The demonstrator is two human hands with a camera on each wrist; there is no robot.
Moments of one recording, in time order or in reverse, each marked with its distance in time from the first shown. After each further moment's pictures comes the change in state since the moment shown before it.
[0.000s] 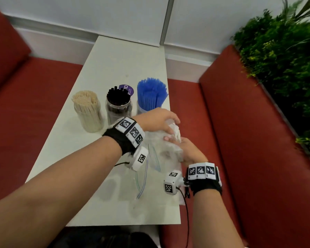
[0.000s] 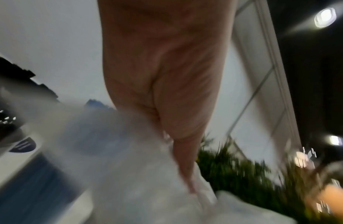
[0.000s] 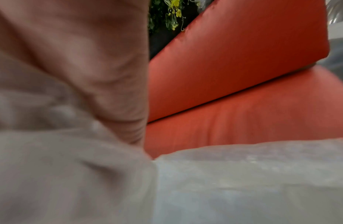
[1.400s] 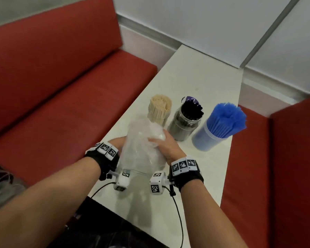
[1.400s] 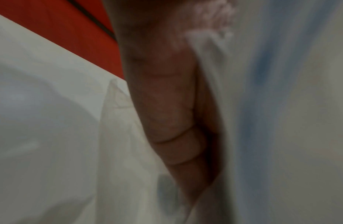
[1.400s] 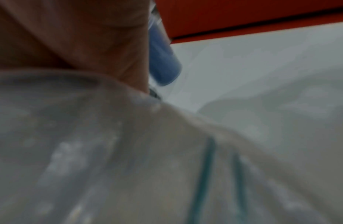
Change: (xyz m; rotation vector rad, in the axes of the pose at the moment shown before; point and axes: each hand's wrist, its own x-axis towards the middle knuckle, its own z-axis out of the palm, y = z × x) left_hand -0.252 -0.118 -0.006 -1.286 0.885 -1.010; right_hand 0.108 0.000 0.240 -0.211 -0.327 -0.051
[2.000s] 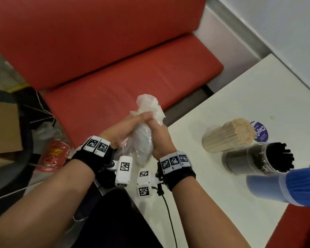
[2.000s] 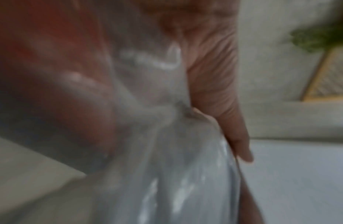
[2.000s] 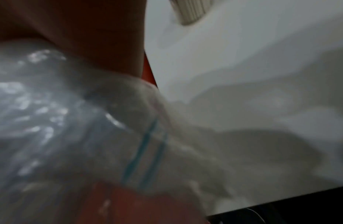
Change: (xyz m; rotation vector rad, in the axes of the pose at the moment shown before) left_hand 0.060 -0.010 -0.192 -0.587 -0.191 0.062; right_hand 0.068 -0.011 0.250 -0.006 -0.264 0.149
